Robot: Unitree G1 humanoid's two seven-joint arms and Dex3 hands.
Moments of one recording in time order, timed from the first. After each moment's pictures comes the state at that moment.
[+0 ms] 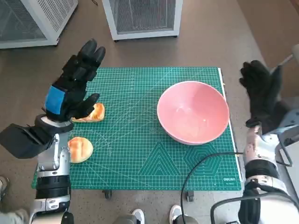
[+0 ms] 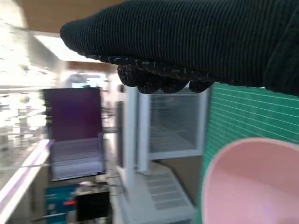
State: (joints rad) left arm -0.48 0.31 0.22 0.26 -0.32 -0.40 -0.50; right arm -0.87 -0.30 -0.32 1.28 0.18 -0.53 0.20
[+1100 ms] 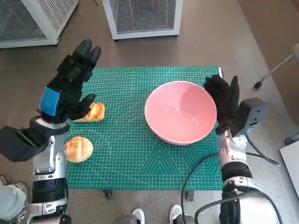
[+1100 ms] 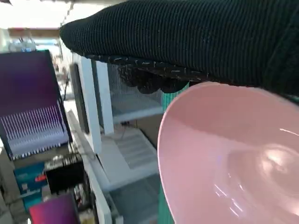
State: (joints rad) left arm -0.45 0.32 0.23 0.18 -0.32 -0.34 -0.49; right arm -0.87 -0.13 -0.33 1.29 0.16 -0.44 0.24
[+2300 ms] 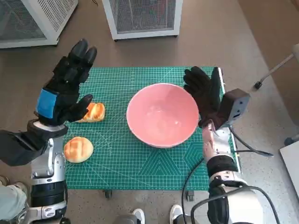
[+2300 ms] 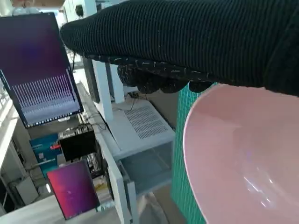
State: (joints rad) left arm -0.41 0.32 0.24 0.13 -0.32 -0.32 -0.45; right arm -0.94 -0.02 -0.32 1.29 0.16 -0.41 0.24
